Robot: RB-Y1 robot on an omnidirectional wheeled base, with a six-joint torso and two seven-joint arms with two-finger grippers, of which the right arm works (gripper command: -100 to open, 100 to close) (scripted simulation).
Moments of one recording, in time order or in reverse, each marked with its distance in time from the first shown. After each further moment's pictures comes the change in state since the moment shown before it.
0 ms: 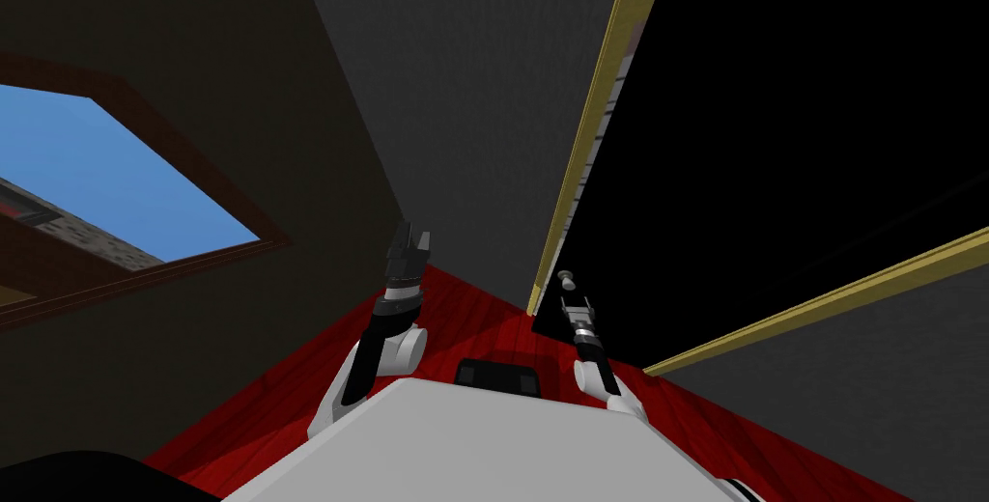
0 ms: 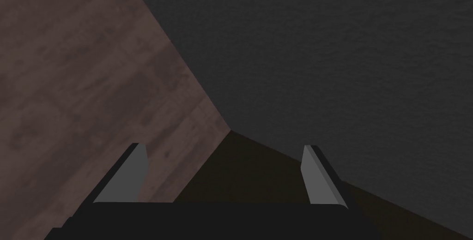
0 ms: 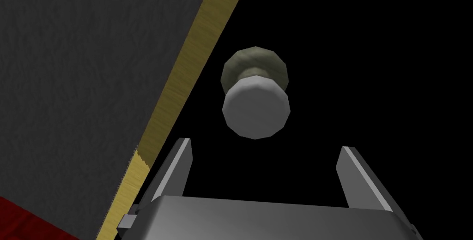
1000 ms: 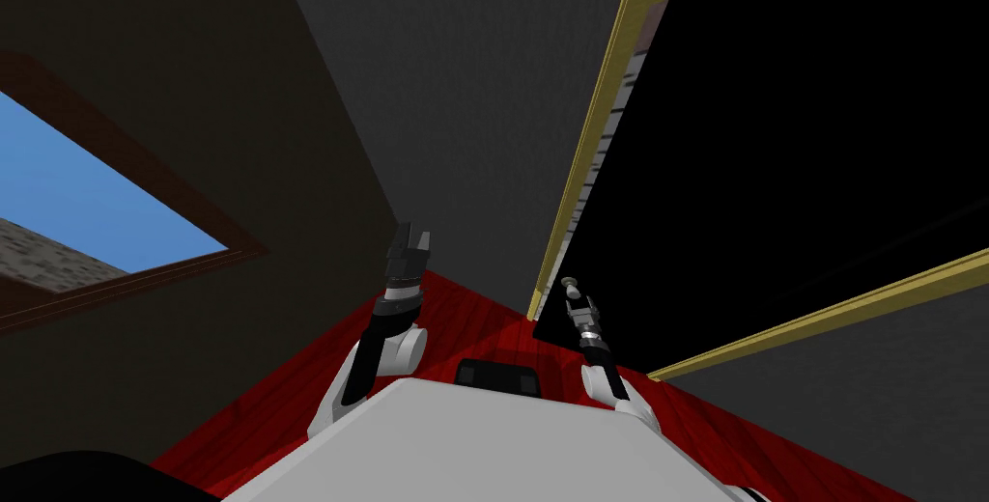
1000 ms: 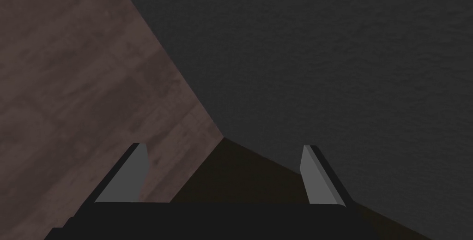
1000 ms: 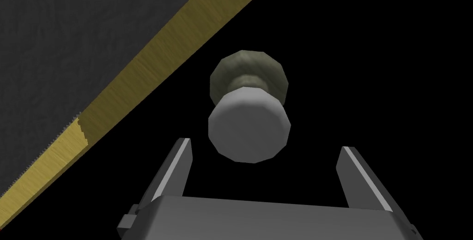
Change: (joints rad) arm 0.003 -0.021 -0.056 0.030 0.105 -0.017 0.250
